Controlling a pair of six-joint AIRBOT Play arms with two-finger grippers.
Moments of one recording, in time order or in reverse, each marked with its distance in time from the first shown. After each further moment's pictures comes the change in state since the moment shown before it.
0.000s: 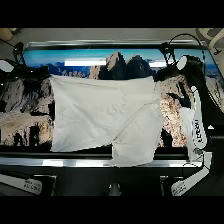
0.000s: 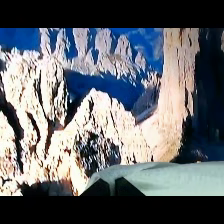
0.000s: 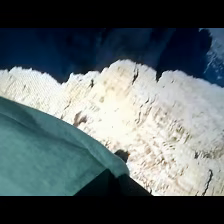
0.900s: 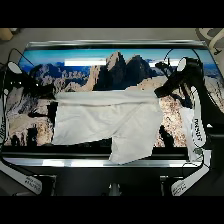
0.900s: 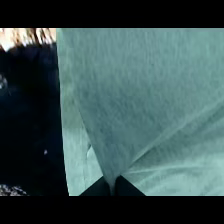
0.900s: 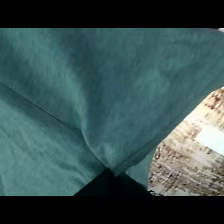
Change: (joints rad) left arm 0.012 -0.155 0.061 0.117 -0.586 -0.008; right arm -0.021 -0.028 -0.040 -0.013 0.553 -0.024
